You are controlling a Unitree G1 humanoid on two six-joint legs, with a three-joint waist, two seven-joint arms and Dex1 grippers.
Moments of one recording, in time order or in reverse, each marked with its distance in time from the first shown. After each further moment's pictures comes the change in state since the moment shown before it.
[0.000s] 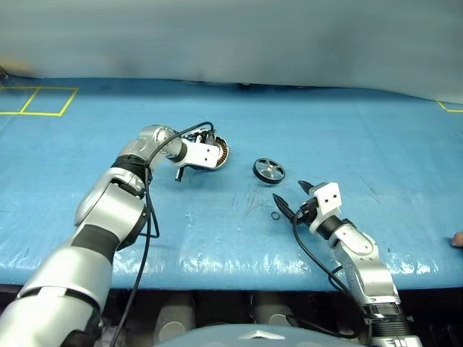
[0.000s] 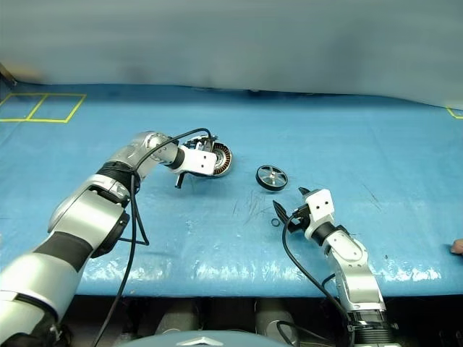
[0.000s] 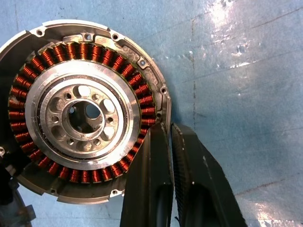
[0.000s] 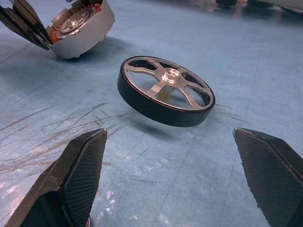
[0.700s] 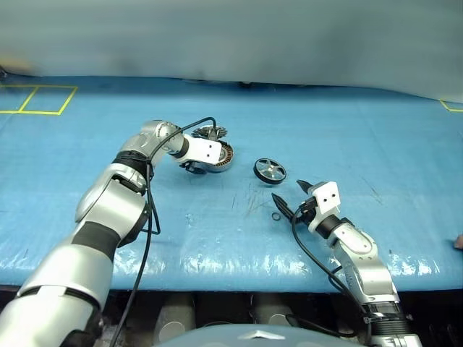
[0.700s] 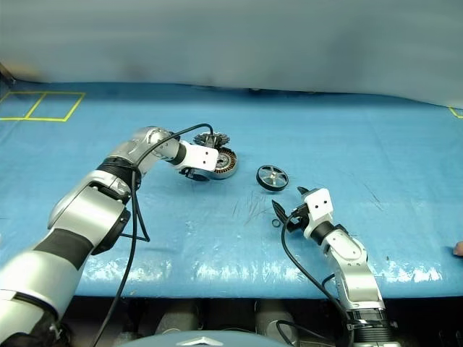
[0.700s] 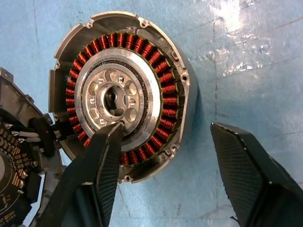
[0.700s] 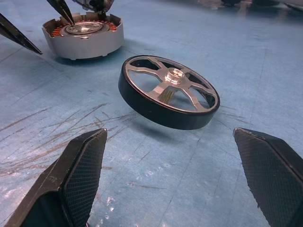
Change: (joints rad) left arm -0.030 -0.011 -0.011 0.004 -0.003 0.020 0.013; right arm -0.008 -0.001 0.005 0.003 -0.001 0.002 0.002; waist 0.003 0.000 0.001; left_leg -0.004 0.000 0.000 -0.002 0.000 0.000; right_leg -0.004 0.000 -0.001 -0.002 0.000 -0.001
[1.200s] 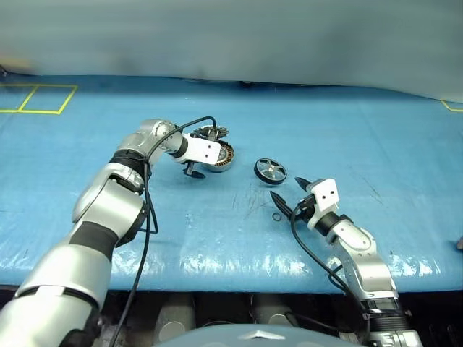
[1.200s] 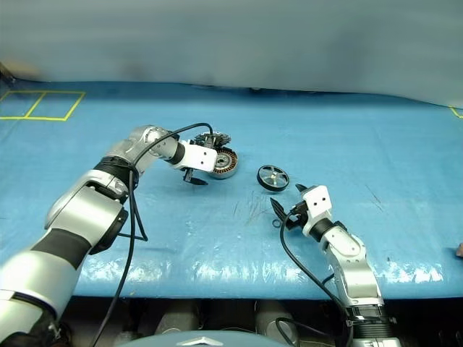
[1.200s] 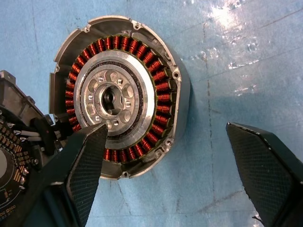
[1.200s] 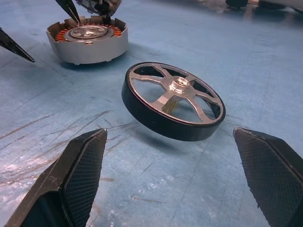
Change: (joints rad) left arm 0.000 0.013 -0.001 -0.006 -0.026 -0.045 -0.033; right arm -0.020 0.000 0.005 0.002 -0.001 0.011 0.006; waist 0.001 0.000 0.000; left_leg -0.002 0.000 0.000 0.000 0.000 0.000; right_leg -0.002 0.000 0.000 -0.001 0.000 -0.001
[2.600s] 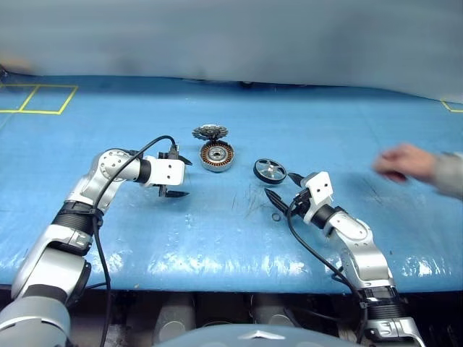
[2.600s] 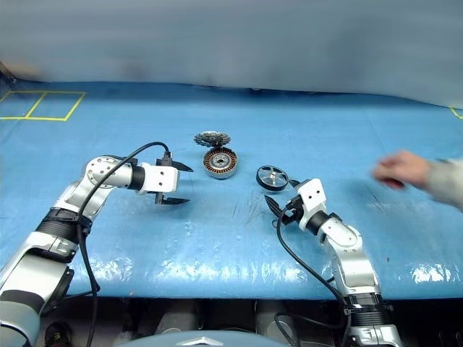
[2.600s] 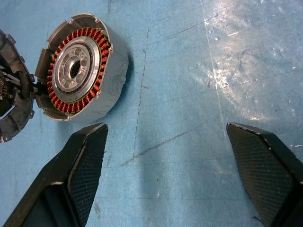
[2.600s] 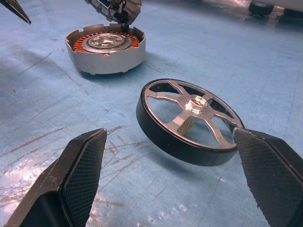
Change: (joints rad) left arm 0.522 0.299 0.188 -0.773 -0.286 0.135 -0.089; right arm -0.098 -0.015 0.019 0.040 0.002 0.030 0.077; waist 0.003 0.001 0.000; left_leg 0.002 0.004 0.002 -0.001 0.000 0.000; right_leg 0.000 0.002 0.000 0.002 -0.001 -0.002
